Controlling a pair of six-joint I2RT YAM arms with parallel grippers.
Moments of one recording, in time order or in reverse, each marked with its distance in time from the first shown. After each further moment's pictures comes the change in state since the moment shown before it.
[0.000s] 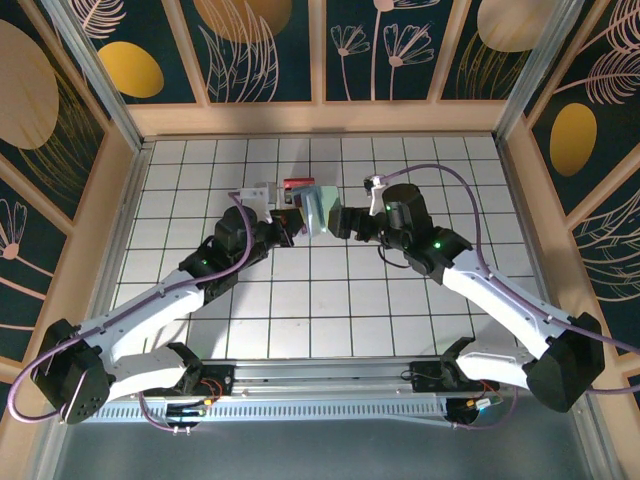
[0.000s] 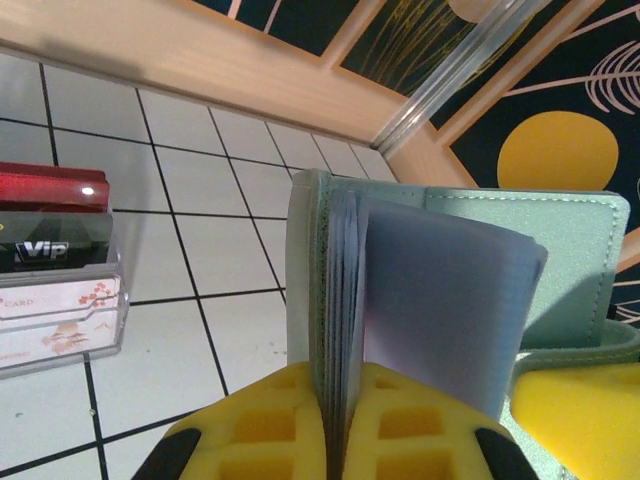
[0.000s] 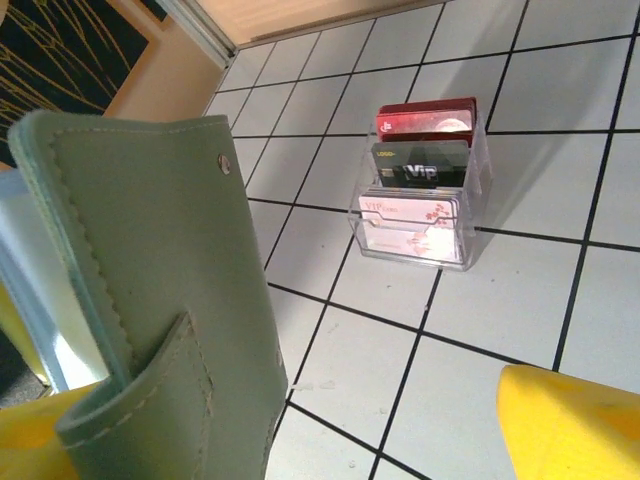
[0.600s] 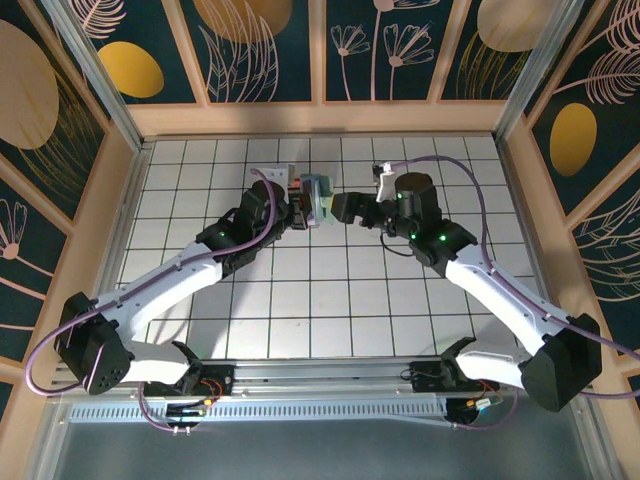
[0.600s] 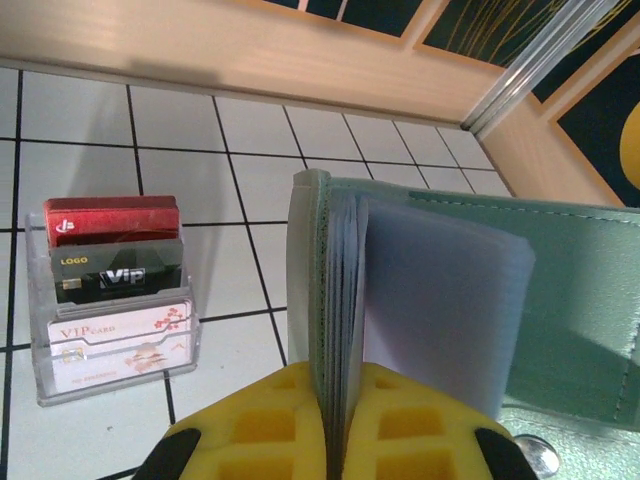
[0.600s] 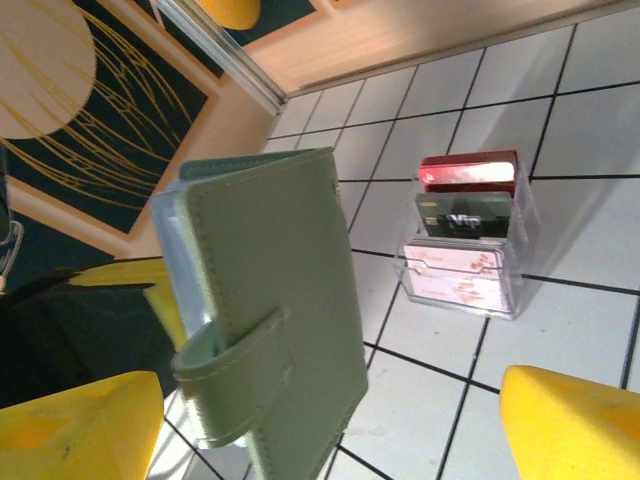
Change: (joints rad) left arm -0.034 0.187 0.287 -0.277 -0.158 0.092; right arm -0.085 0.016 0.018 0.109 -0.138 0.061
